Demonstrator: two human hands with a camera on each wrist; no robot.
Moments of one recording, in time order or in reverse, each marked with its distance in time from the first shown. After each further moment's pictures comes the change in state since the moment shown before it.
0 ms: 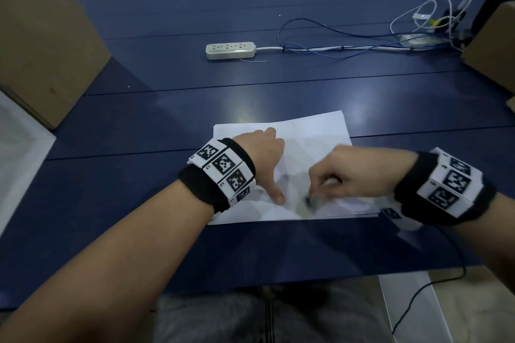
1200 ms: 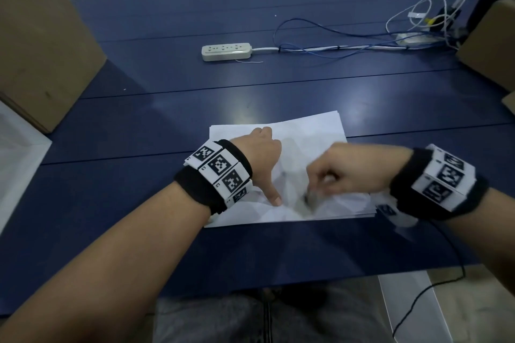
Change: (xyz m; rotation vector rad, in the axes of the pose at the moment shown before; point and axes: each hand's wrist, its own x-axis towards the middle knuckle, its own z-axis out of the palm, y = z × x) left_hand 0.003 0.001 0.000 -0.016 -0.001 0.007; right_hand 0.003 0.008 -0.002 0.002 0.011 0.010
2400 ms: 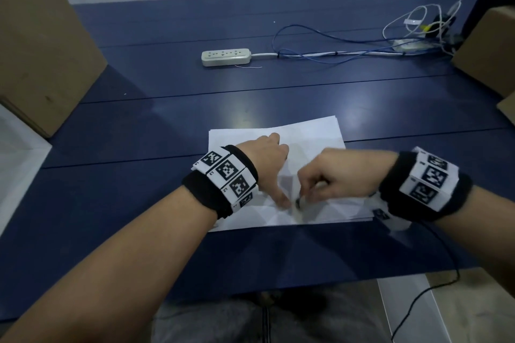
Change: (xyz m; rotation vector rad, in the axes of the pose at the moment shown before) left_hand 0.003 0.010 0.001 -0.011 0.033 0.023; right_hand 0.008 -0.007 0.000 -0.043 -0.024 0.016
